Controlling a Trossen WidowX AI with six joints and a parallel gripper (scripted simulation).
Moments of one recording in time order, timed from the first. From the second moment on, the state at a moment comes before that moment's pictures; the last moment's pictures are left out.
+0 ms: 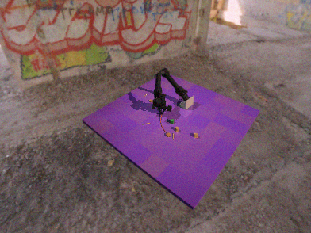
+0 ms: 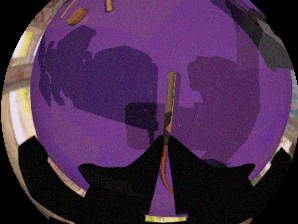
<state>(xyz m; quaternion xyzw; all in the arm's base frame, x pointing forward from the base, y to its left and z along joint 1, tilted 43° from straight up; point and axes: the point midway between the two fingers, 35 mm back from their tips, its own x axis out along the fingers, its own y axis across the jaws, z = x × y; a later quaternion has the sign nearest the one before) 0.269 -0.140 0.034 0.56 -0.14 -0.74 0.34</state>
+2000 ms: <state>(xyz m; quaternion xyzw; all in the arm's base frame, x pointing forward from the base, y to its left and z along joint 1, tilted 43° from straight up) 0.285 -0.109 0.065 0.47 0.02 -0.76 0.45</state>
